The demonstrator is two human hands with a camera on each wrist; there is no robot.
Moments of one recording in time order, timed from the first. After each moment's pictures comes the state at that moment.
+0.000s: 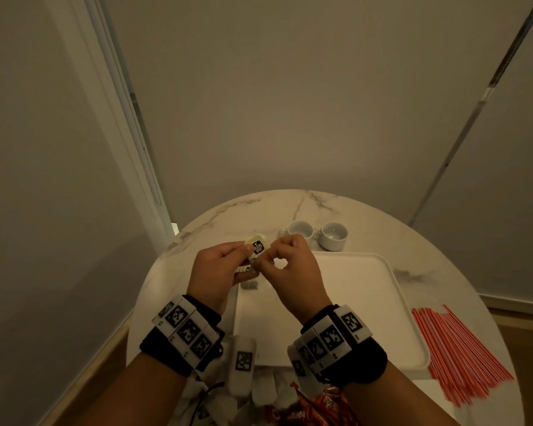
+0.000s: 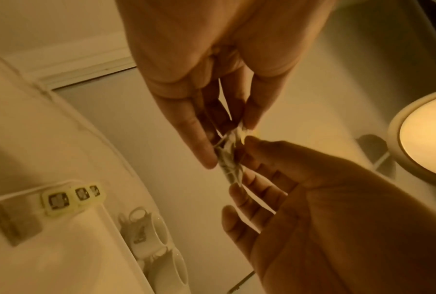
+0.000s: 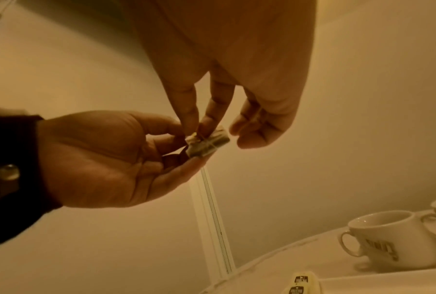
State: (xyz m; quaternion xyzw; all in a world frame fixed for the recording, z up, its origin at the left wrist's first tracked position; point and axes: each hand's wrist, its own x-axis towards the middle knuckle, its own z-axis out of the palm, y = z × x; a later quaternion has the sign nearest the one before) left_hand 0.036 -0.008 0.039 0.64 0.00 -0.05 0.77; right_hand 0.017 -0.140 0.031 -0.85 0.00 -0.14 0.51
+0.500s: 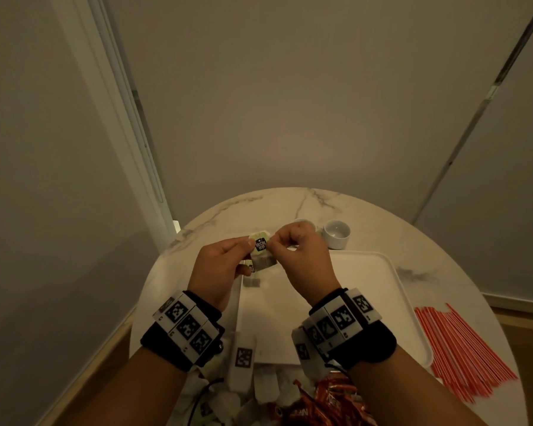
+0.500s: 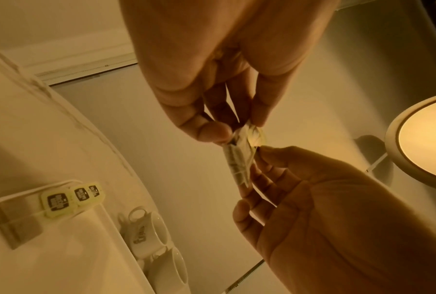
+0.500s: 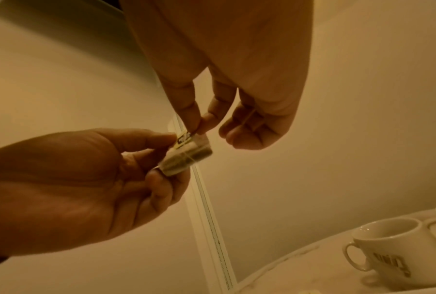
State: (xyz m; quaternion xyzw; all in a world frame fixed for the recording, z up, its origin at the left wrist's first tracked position) left_hand 0.039 -0.005 0.040 0.63 -0.02 -0.03 0.78; right_hand 0.029 -0.148 0.048 -0.82 0.01 -0.16 0.55
